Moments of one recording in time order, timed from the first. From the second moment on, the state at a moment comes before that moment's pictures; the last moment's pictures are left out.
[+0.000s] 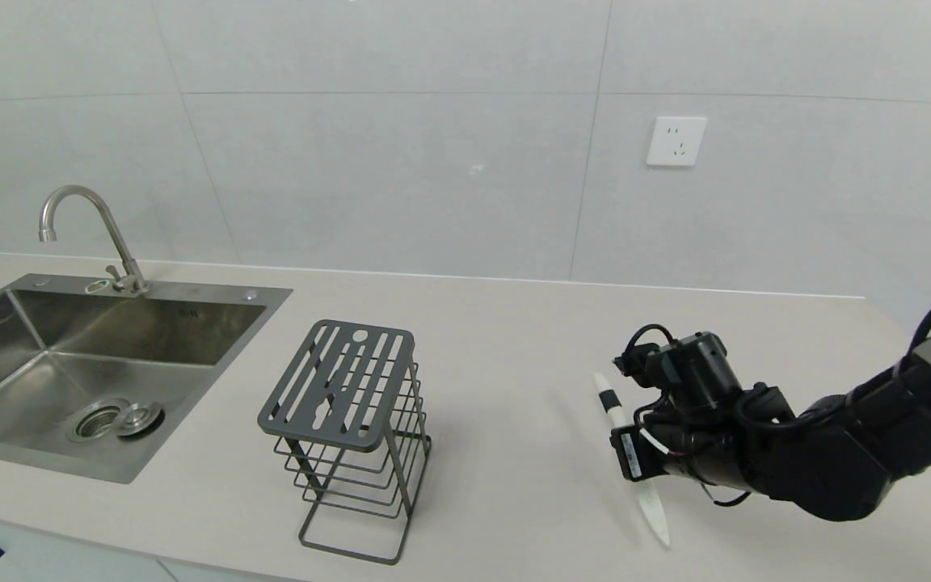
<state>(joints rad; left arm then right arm) 0.00 0.00 0.00 0.00 -0.03 -0.01 0.52 1.99 -0.70 -0.42 -0.16 0.19</state>
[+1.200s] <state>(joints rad) 0.00 0.00 0.00 0.00 -0.03 -0.01 0.47 1.81 -0.70 -0.68 0.44 -0.57</state>
